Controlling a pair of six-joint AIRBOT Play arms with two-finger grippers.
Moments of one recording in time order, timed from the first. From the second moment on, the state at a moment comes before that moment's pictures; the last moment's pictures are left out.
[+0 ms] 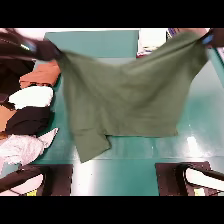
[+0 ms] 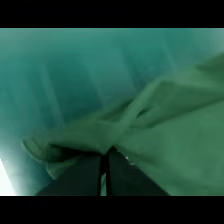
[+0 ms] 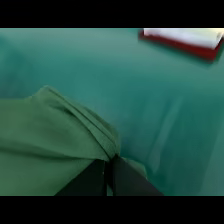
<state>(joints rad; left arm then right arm) -0.15 -1.23 1.53 1.13 -1.12 -1.40 -0.13 -1.31 1.76 -1.13 1.39 1.32</state>
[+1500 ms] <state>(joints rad) -0.10 -1.01 0.54 1.07 -0.95 -1.52 -0.31 -1.02 1.07 -1.05 1.37 1.36</state>
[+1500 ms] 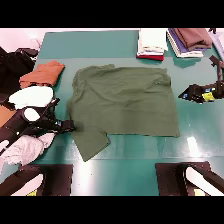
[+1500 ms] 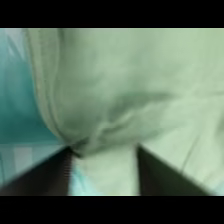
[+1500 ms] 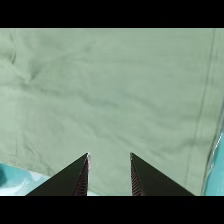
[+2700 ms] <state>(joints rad) -0.12 -0.99 0.69 1.06 -0.96 -1.51 -0.49 -1.14 0.57 -1.09 1.24 1.27</state>
